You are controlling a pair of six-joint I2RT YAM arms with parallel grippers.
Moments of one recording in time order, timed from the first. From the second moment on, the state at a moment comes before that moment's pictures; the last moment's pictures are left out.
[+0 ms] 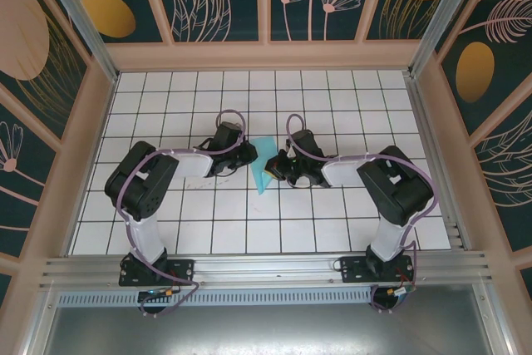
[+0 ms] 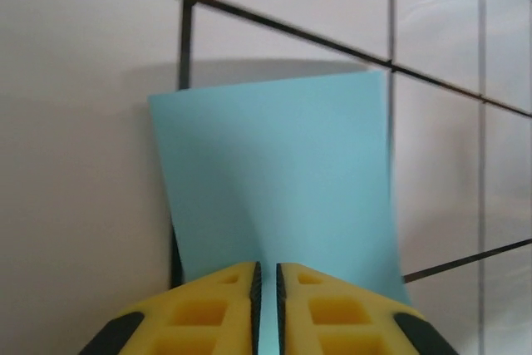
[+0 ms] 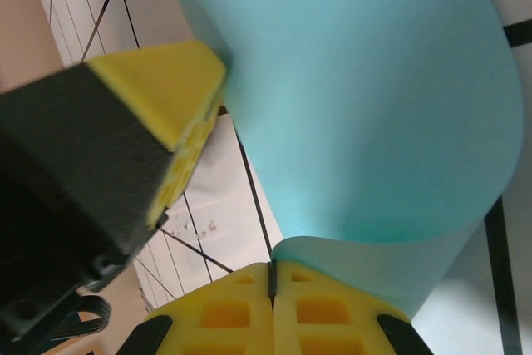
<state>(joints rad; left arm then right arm) -0.55 1.87 0.90 0.16 0.20 -0.84 0.65 1.77 0.78 0.26 -0.47 1.18</state>
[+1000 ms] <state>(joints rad) -0.55 1.89 0.92 0.14 0.18 -0.84 0.66 1.87 0.83 0.34 -0.53 1.17</state>
